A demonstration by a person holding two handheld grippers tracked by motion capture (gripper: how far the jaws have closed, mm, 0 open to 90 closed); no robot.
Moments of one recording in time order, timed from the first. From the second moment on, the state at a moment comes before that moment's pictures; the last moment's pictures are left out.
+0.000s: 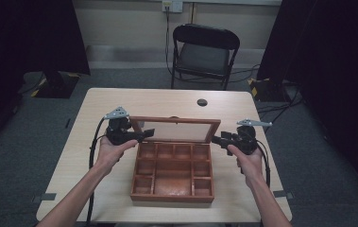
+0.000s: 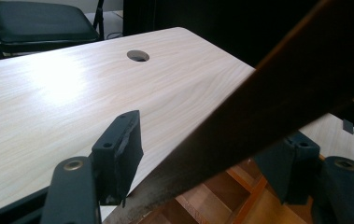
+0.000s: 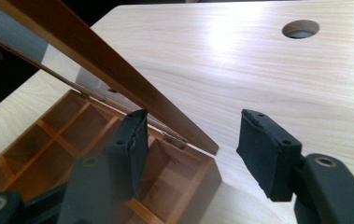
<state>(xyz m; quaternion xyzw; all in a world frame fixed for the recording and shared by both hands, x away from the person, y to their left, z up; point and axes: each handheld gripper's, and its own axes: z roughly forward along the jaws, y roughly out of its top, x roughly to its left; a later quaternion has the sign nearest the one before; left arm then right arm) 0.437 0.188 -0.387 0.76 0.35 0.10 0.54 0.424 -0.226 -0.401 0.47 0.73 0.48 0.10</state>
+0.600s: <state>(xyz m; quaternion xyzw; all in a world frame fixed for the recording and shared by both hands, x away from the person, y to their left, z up) 0.430 0.188 -0.386 0.76 0.35 0.09 0.53 0.424 -0.239 -0.385 0.47 0.72 0.50 0.11</state>
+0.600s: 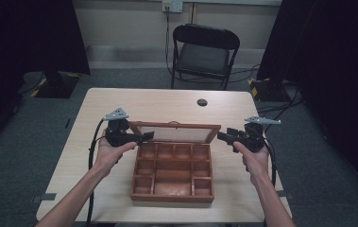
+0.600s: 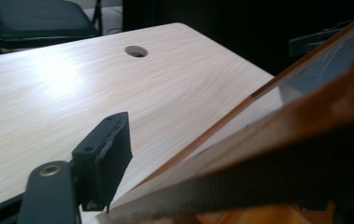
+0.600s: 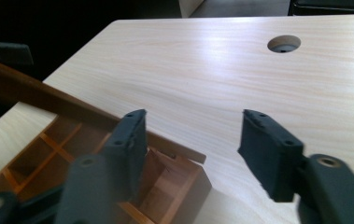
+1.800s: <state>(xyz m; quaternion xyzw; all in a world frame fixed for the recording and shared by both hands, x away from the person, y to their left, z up) 0.402 0.187 -0.393 0.78 0.33 0.09 0.52 0.404 -0.153 -0.301 0.30 0.79 0.53 0.02</state>
